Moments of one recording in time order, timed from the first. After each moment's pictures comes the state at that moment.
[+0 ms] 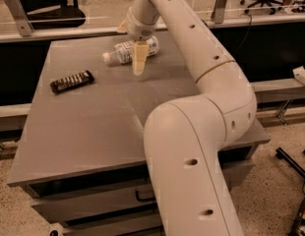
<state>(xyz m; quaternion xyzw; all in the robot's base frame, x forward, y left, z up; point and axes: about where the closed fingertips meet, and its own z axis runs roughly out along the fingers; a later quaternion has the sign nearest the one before) 0.783 0.061 0.870 -0.81 0.53 0.02 0.24</state>
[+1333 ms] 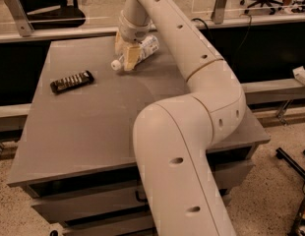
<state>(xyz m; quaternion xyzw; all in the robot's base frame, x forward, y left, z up) 0.782 0.080 0.860 -0.84 0.49 0.00 0.22</state>
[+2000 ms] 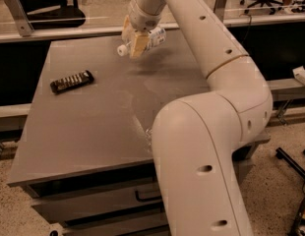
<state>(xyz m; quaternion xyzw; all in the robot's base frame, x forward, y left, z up) 0.785 0.059 0.907 -0.82 0.50 -0.02 0.28</state>
